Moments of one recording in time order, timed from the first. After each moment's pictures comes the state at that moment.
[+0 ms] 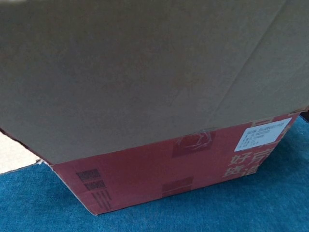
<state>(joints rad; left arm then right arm) -0.97 -1.25 -0.88 -1.73 0.48 -0.48 -0.14 -0.03 -0.77 -0.03 -2.03 -1.49 1.45 -0.09</state>
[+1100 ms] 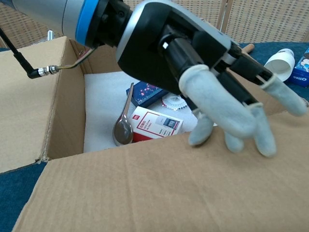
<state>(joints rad) -1.01 -1.35 -0.71 -1.73 0.63 -0.39 -0.15 -0.04 -0.75 -0.04 -2.03 -1.51 1.47 -0.05</state>
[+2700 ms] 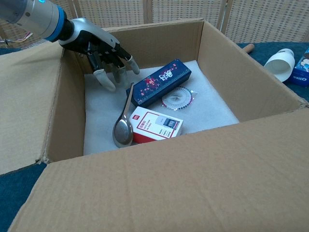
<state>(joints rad) -1.23 -1.26 -0.18 -1.36 0.90 0.06 -0.24 -0.02 -0.76 -0.03 -2.03 -1.47 1.43 -0.07</state>
